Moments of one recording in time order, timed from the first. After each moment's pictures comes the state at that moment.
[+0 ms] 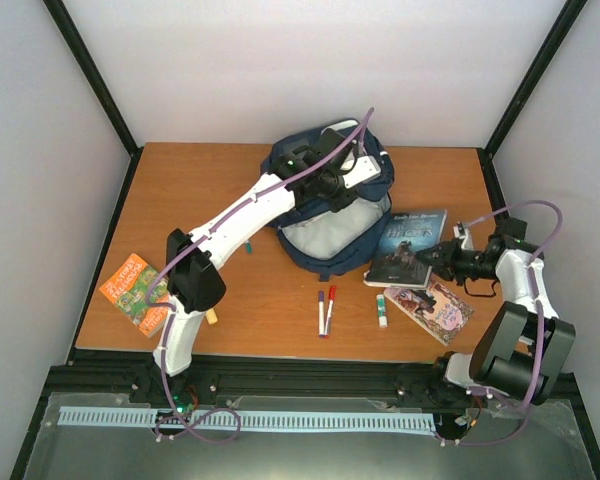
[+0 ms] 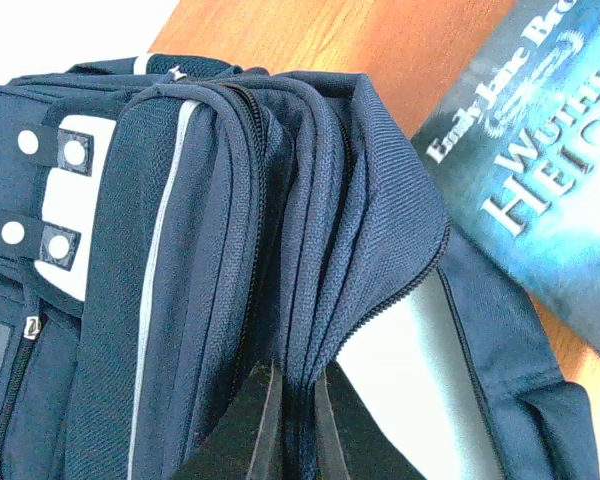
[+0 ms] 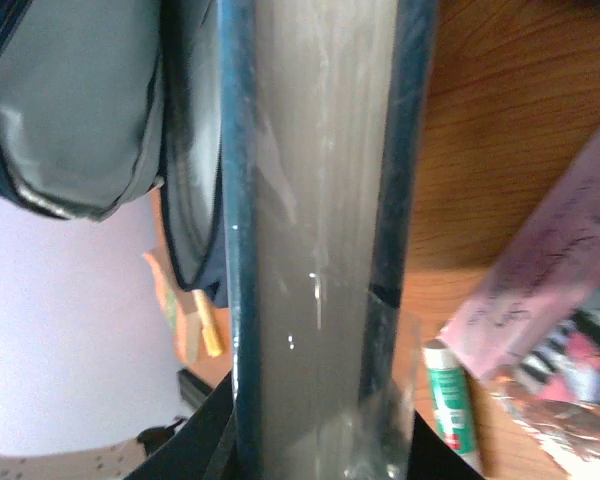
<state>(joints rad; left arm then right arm) -0.78 2.12 2.20 -0.88 0.02 0.36 -0.43 1.32 0.87 -0.92 -0.99 0.08</state>
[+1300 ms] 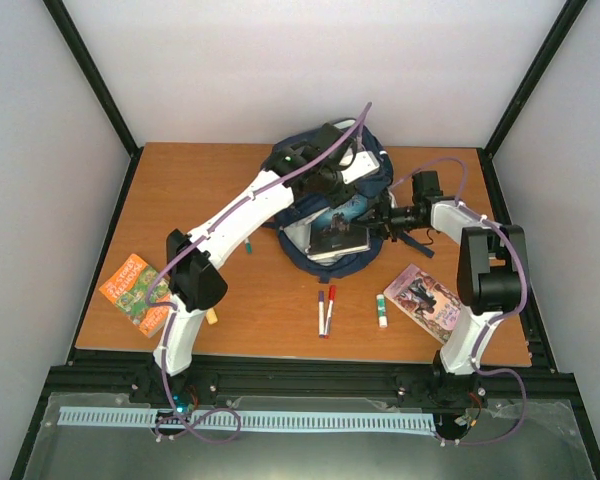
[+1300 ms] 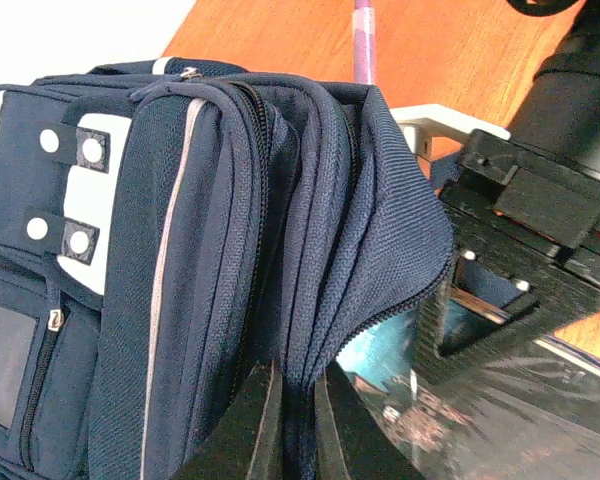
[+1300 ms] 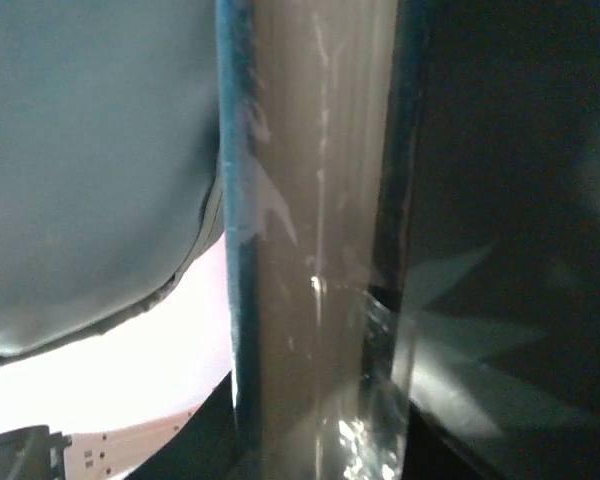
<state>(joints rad) -0.78 2.13 2.27 -0.94 0.01 0.35 0.07 1.85 1.20 -0.49 -1.17 0.49</state>
